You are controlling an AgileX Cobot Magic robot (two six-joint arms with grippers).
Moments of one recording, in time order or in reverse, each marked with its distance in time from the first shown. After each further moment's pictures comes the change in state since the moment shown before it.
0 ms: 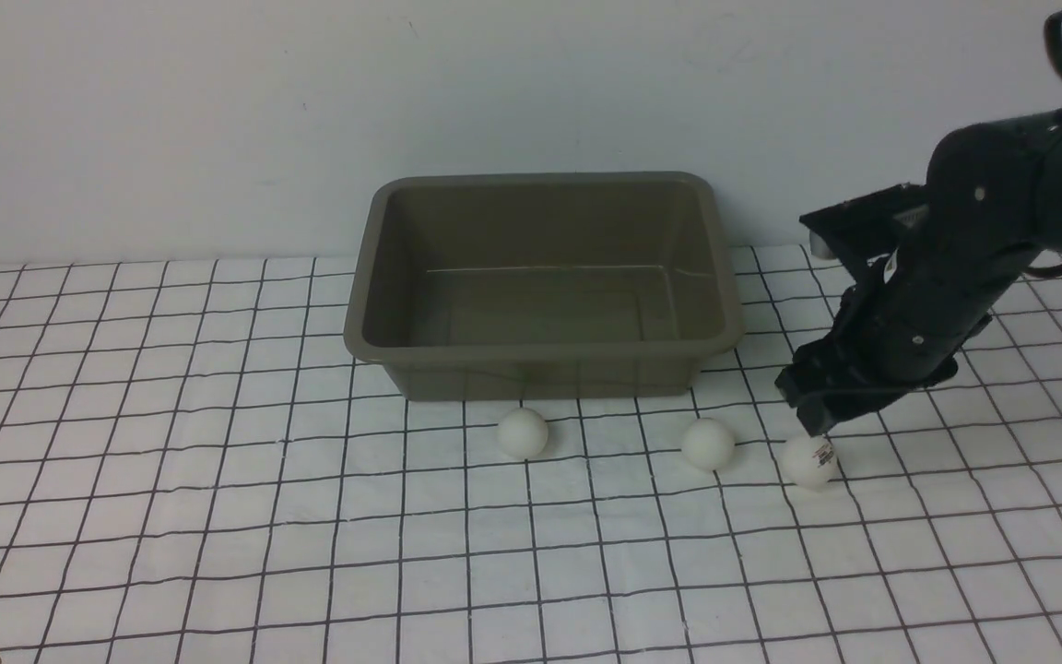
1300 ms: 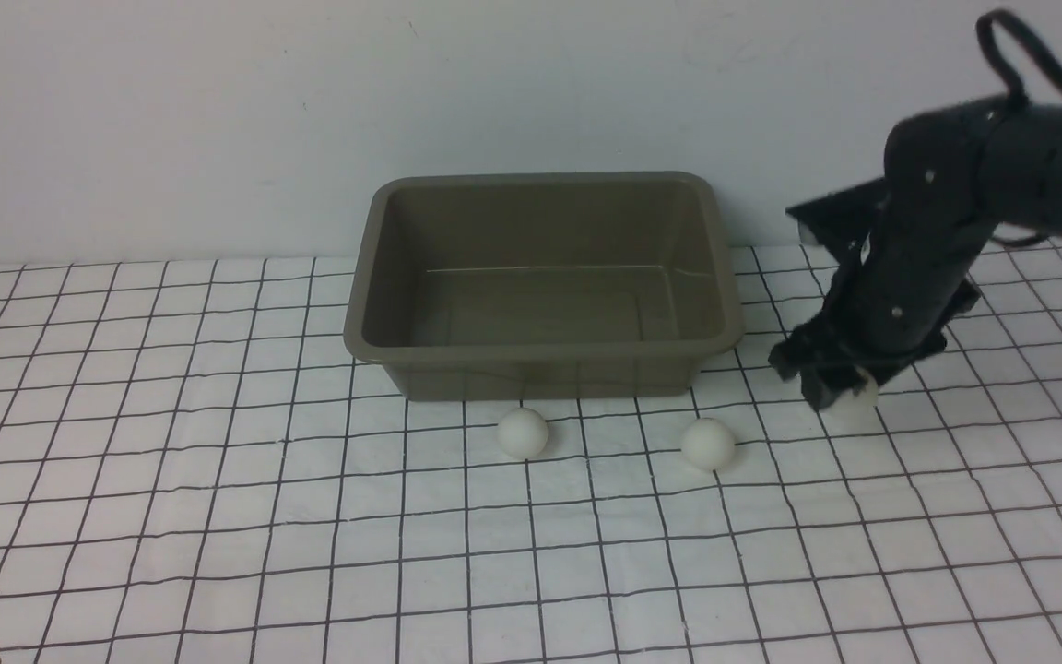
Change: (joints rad) right arm 0.002 0.058 -0.262 -0.059 0.129 0.066; left arm 0.000 0.000 0.000 0.000 0.000 0.000
